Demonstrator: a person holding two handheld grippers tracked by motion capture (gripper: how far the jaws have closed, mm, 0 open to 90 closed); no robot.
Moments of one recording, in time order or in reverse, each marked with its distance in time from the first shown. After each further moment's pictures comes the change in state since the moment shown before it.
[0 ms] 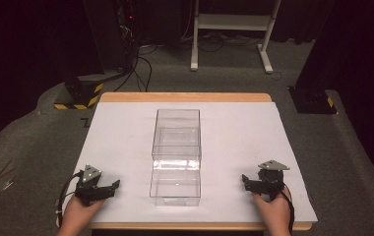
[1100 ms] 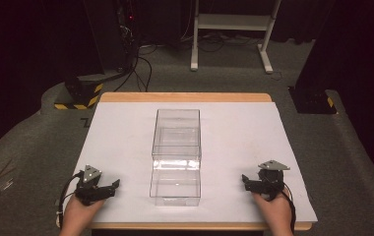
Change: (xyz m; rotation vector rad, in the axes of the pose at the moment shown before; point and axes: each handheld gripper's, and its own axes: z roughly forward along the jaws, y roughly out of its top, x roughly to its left) left arm -0.003 0.001 -0.001 0.003 0.022 -0.013; right arm 0.000 0.000 0.000 -0.001 0.006 0.004
